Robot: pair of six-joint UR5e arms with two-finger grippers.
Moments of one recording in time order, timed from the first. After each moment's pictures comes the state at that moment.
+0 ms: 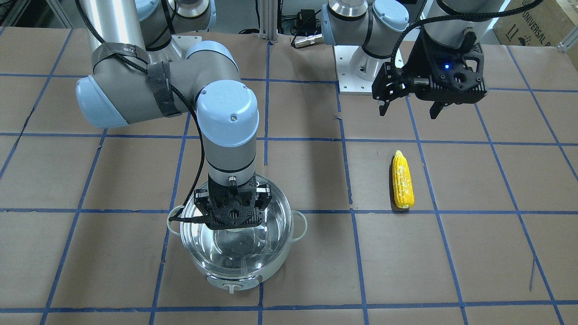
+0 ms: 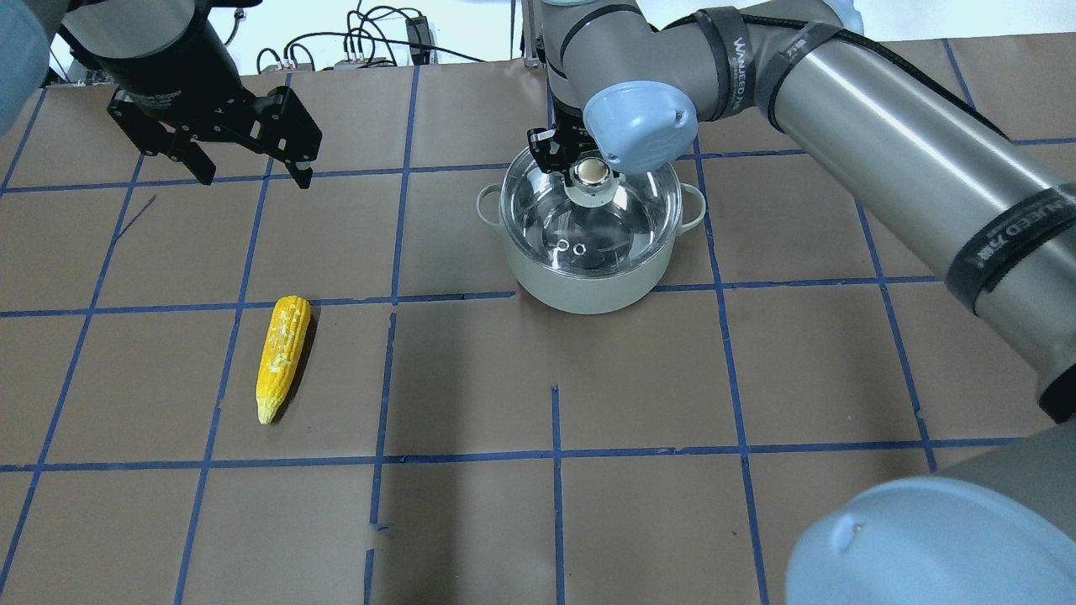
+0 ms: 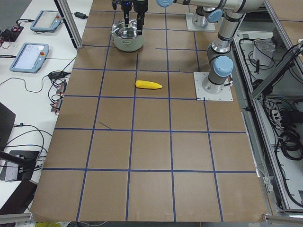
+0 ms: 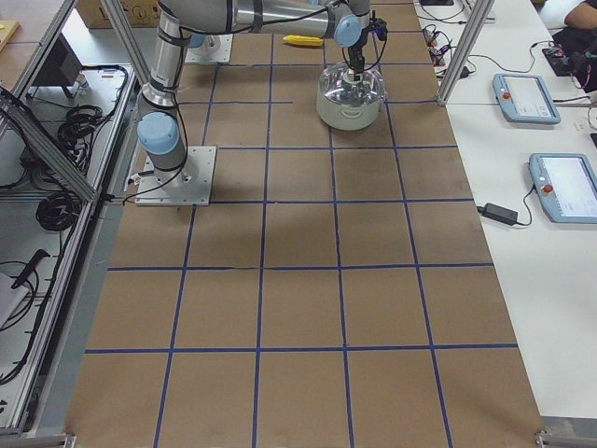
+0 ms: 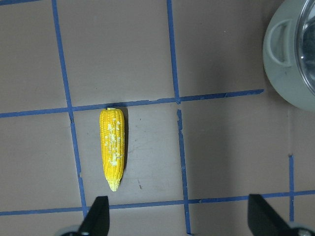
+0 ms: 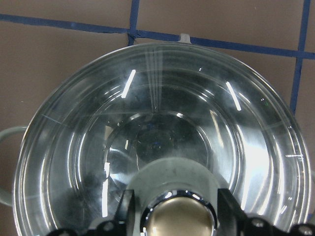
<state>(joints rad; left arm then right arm) -1.56 -1.60 -1.46 -1.65 1.61 0.09 1.88 -1.09 1.35 -1.92 -1.65 0.18</state>
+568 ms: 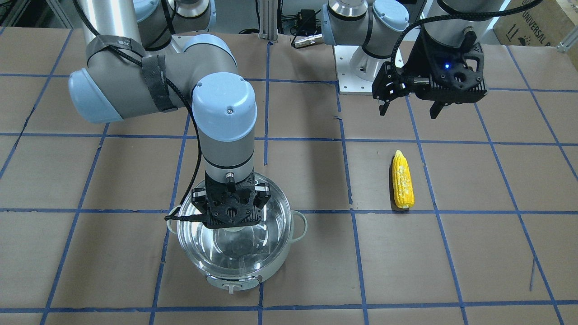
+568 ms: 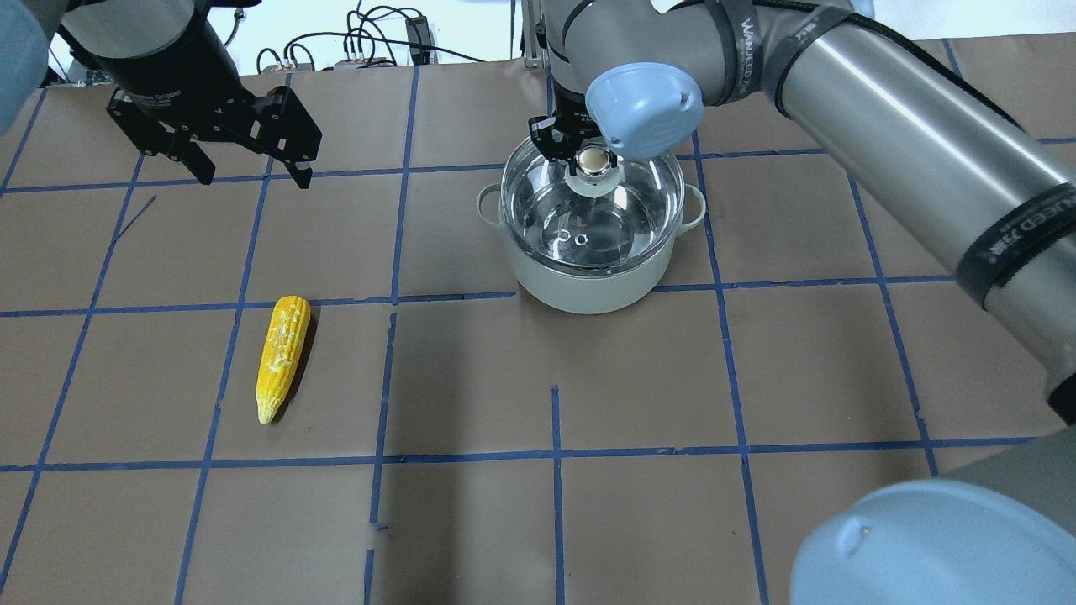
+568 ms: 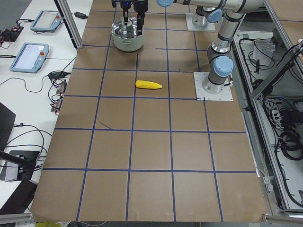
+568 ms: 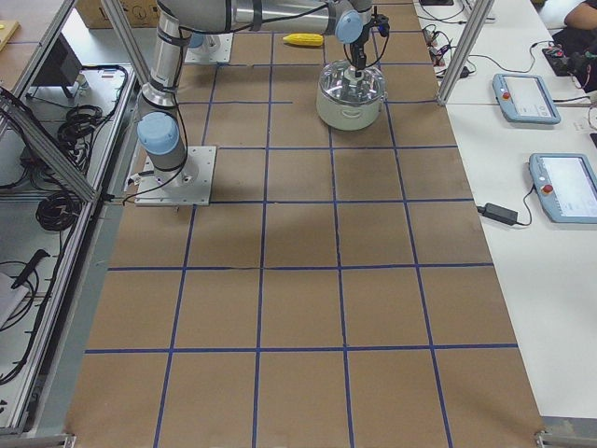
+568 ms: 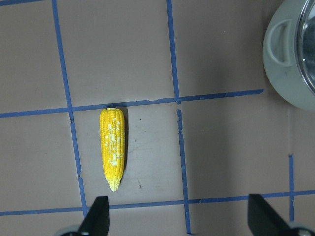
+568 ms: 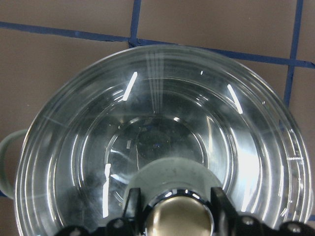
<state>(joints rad) -1.56 -1.60 -1.46 -1.65 1.61 0.09 1.87 -1.10 1.29 -1.86 -1.65 0.17</state>
